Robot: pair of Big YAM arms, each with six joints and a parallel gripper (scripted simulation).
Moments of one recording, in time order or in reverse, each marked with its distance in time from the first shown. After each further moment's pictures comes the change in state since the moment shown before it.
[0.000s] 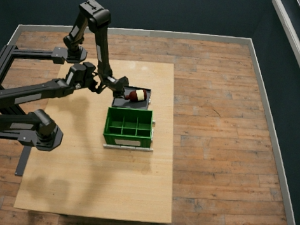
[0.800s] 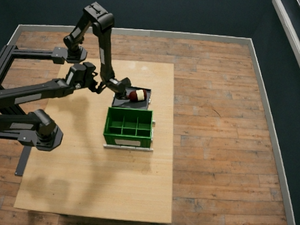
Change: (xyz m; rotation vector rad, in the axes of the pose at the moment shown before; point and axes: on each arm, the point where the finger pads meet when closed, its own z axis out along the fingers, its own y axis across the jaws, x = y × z) left arm -0.002 0.000 0.022 -0.019 -0.002 -0.062; right arm 0.000 0.000 0.000 0.000 0.000 0.000
